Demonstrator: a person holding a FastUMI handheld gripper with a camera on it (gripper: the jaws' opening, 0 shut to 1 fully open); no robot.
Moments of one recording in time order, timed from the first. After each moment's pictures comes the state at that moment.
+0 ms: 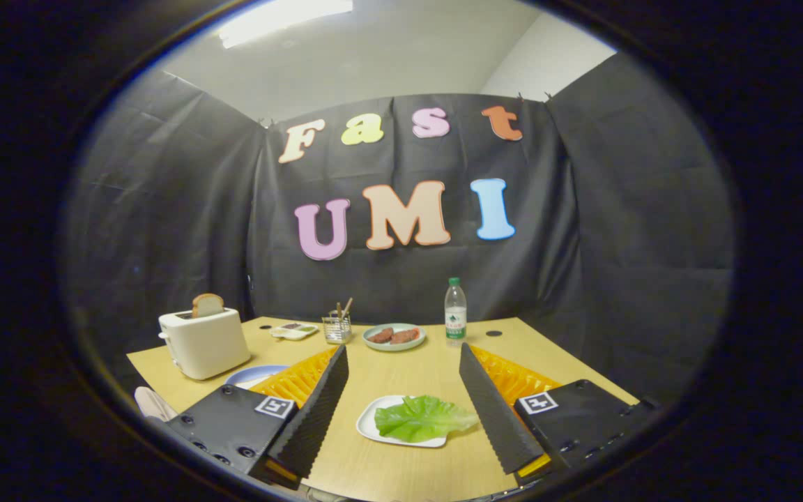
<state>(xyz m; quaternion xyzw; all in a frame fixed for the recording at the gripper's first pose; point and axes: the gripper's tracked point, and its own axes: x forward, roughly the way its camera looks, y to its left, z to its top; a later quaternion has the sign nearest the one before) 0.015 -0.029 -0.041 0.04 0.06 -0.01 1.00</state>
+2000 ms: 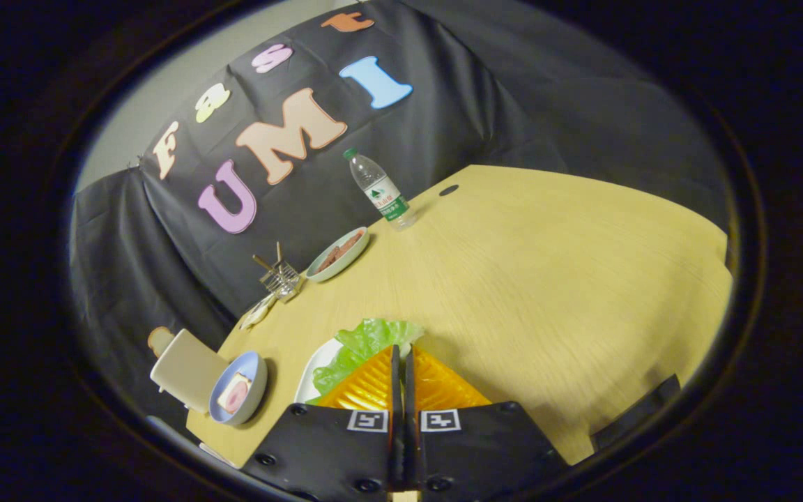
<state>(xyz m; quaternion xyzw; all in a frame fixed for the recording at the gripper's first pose) 0.081 -0.098 -0.229 0.28 0.25 -0.07 0.92</state>
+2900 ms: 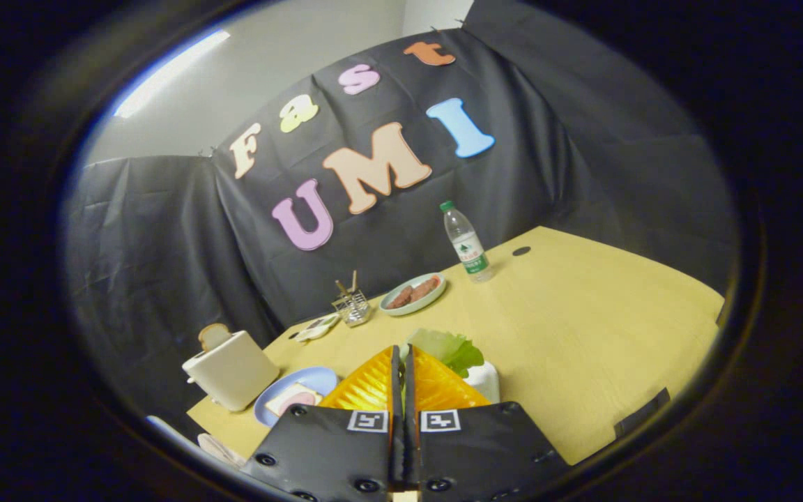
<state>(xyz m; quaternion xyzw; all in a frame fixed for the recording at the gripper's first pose) 0.069 -0.019 -0.111 0.22 0.13 0.03 0.97</state>
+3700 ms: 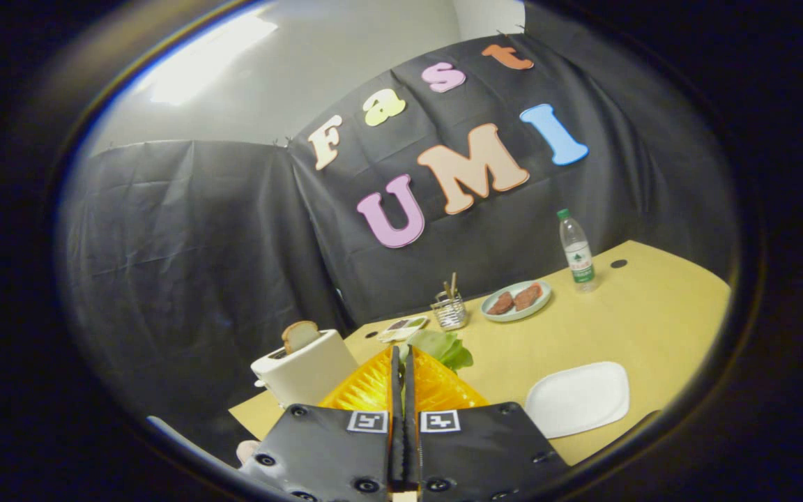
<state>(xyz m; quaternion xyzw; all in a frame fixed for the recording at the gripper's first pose) 0.076 0.154 -0.056 0.22 0.11 0.17 0.96</state>
